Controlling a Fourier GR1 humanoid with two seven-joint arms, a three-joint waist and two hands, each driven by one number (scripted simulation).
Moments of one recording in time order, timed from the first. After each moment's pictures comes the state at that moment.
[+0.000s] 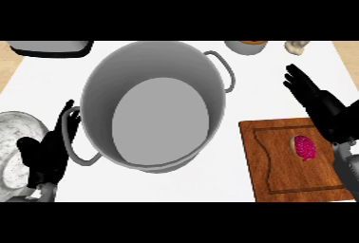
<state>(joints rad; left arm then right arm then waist) -0.02 0.47 -0.28 -1.63 0.26 0.42 0.16 -0.28 -0.57 0.20 -1.47 -0.38 0.01 0.08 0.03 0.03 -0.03</state>
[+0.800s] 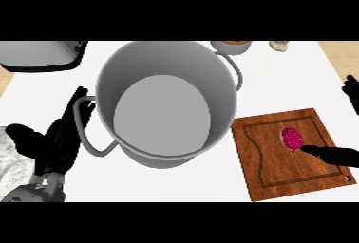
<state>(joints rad) -0.09 0.40 -0.25 -1.68 0.34 0.37 0.20 -0.05 -0.65 0.05 -1.52 -0.14 -0.18 -0.34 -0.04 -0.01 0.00</state>
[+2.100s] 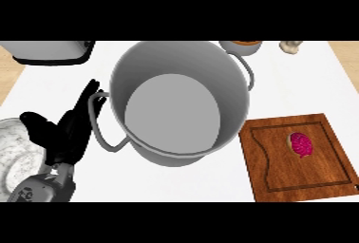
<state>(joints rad) -0.16 0.33 -0.23 -1.66 0.29 0.32 0.26 0.09 -1.07 -0.04 -1.98 -0.08 0.16 0.52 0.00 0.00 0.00</state>
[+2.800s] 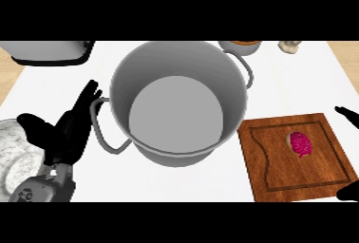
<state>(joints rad) -0.14 0.28 -0.18 -1.65 0.25 0.25 0.26 0.03 -0.87 0.08 -1.89 0.15 0.28 0.64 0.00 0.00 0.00</state>
